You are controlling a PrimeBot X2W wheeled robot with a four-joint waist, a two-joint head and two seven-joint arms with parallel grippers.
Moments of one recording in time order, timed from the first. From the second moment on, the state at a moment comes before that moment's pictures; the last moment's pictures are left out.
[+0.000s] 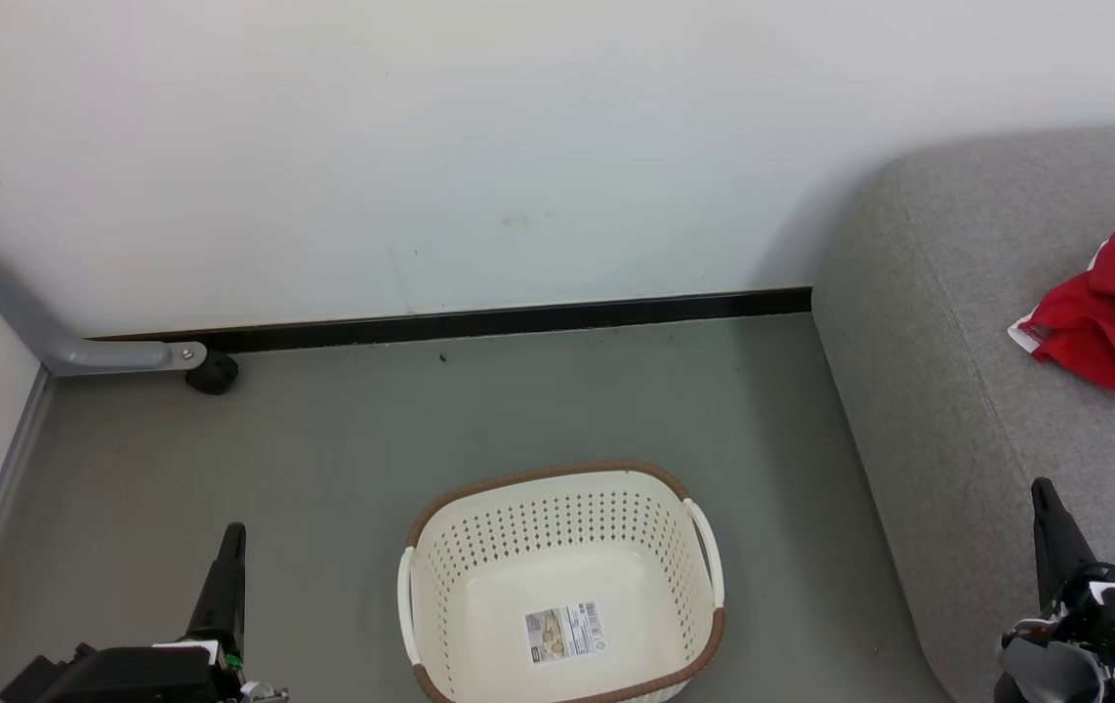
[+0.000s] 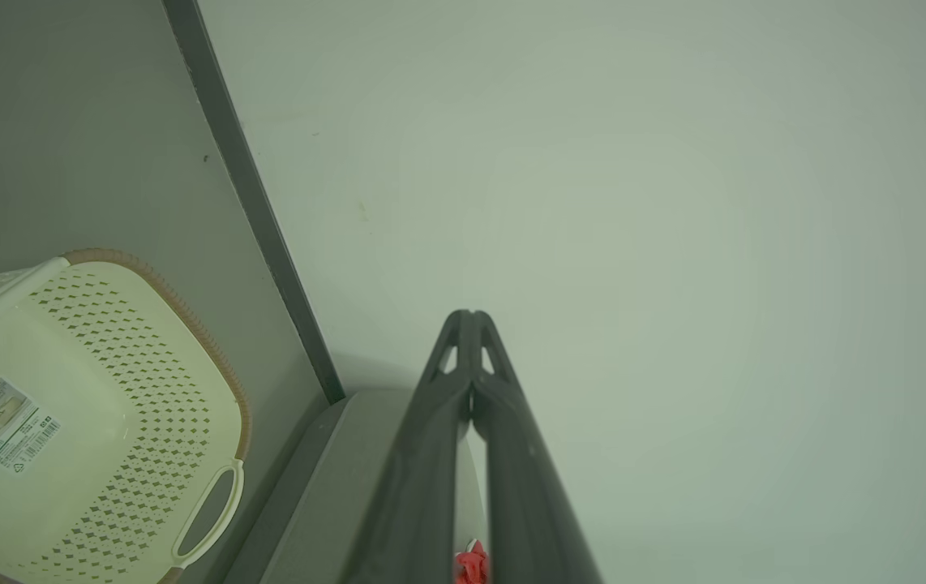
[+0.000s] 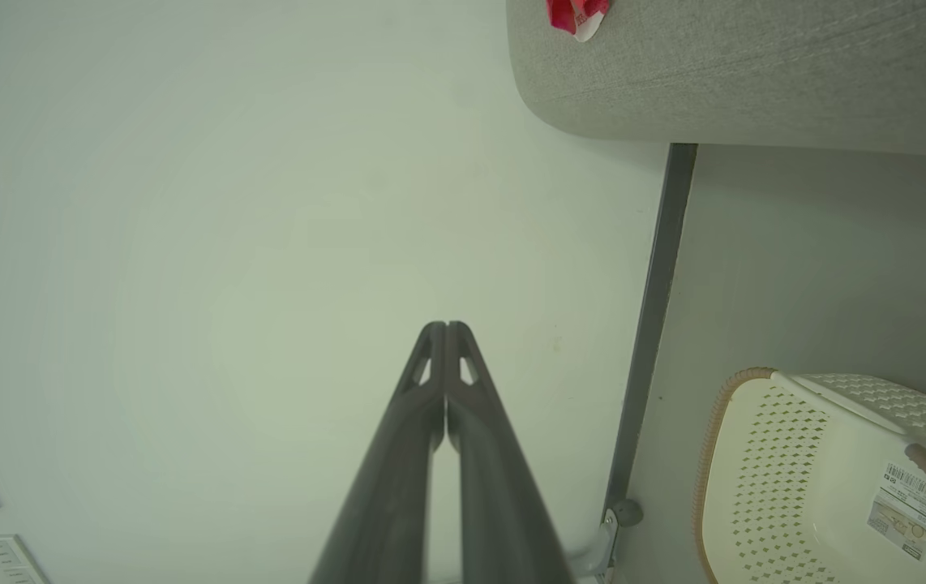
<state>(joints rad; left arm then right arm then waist) -0.08 0.04 0.09 0.30 -1.58 -0.12 0.11 -0.11 -0.04 -0.14 0.30 1.59 0.11 0.11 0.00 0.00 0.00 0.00</state>
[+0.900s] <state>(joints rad) -0.08 0.04 0.09 0.30 -1.58 -0.12 0.11 -0.10 -0.04 -0.14 0.30 1.59 0.11 0.11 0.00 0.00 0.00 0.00</state>
